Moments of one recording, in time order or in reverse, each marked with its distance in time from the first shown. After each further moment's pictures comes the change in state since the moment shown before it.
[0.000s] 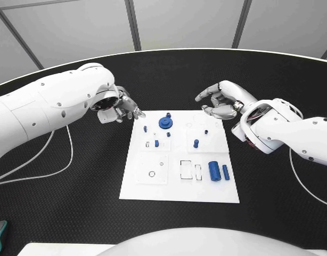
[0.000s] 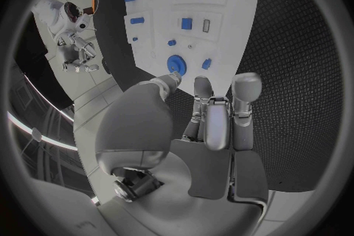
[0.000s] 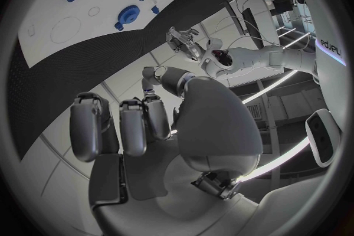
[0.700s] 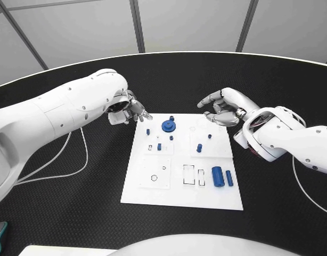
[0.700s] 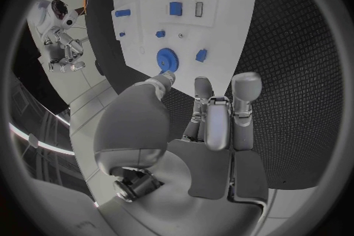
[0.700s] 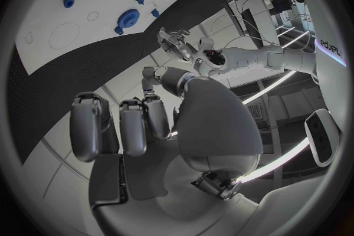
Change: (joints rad) left arm -0.023 0.107 -0.001 -0.171 -0.072 0.025 0.040; left_hand -0.051 -0.018 -0.079 0.012 0.000 0.004 0.004 -0.023 -0.016 -0.003 0.004 0.007 0.009 0.000 0.007 0.000 0.000 0.000 -0.003 0.003 -0.004 -0.001; right arm -0.002 0.013 0.000 0.000 0.000 0.000 0.003; right_hand 0.000 0.000 0.000 0.000 0.000 0.000 0.000 -0.004 0.000 0.000 0.000 0.000 0.000 0.000 0.000 0.000 0.000 0.000 0.000 0.000 0.000 0.000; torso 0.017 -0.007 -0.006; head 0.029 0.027
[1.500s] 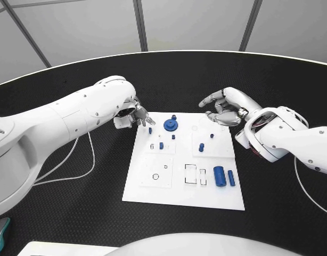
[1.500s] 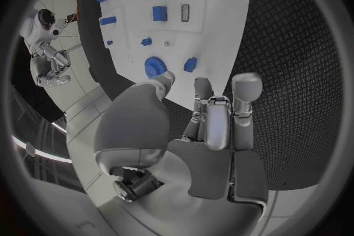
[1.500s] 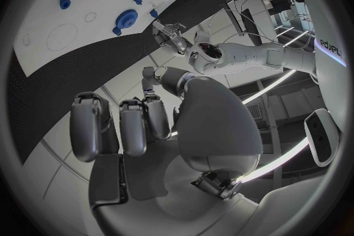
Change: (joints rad) left arm -0.045 0.049 0.000 -0.075 -0.063 0.020 0.015; left_hand -0.001 0.009 -0.013 -0.002 0.000 0.000 0.000 -0.008 -0.003 0.000 0.000 0.005 0.010 0.000 0.000 0.000 0.000 0.000 0.004 0.004 0.000 0.007; right arm 0.000 0.007 0.000 0.001 0.000 -0.001 0.001; right_hand 0.000 0.000 0.000 0.000 0.000 0.000 0.000 0.000 0.000 0.000 0.000 0.000 0.000 0.000 0.000 0.000 0.001 0.000 0.000 0.000 0.000 0.000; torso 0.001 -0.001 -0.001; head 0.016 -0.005
